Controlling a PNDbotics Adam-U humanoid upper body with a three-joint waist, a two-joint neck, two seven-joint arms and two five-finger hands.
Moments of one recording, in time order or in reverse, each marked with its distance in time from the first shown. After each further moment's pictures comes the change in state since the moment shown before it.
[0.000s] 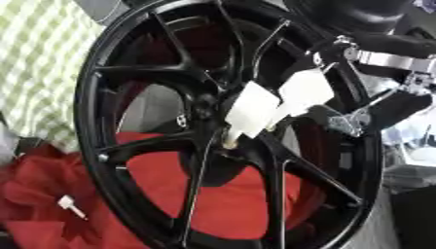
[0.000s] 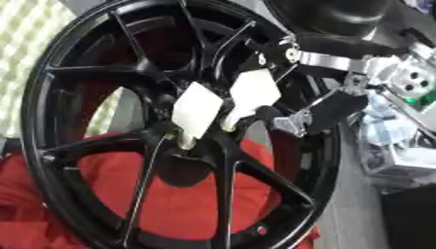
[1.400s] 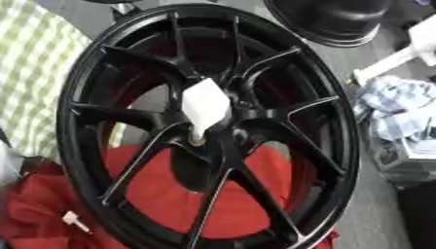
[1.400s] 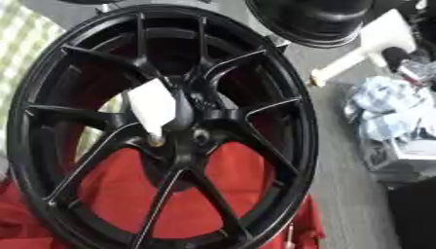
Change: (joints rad) left arm 0.073 0.000 0.071 -0.001 -0.019 -0.027 0.066; right arm 0.325 0.017 -0.412 0.199 -0.274 0.021 -0.190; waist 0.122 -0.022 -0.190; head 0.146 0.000
